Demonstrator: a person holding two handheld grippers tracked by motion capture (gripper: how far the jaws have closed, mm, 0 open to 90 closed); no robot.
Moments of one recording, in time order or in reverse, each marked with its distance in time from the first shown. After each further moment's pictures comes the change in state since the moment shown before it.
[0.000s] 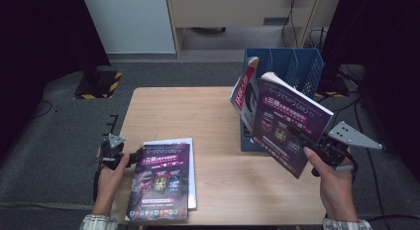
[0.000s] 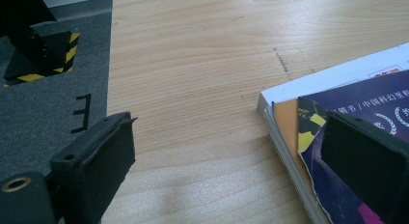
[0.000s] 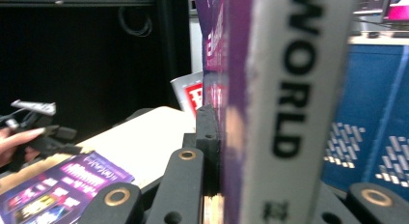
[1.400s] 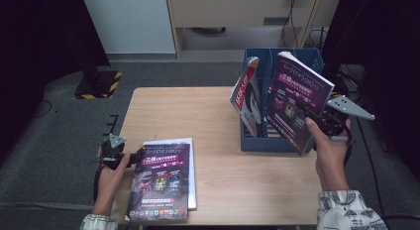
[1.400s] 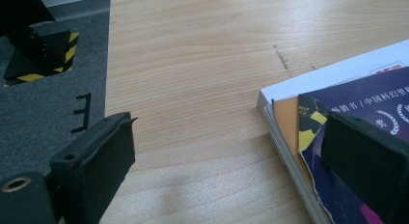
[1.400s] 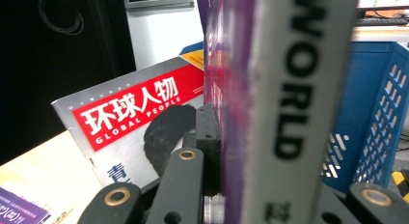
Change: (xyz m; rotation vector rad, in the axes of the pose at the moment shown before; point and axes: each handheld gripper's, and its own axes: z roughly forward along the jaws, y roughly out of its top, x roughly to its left) left arm 0.000 -0.001 0.001 0.007 0.000 0.008; right arm -0.054 0.011 0.044 0.035 -0.213 0.038
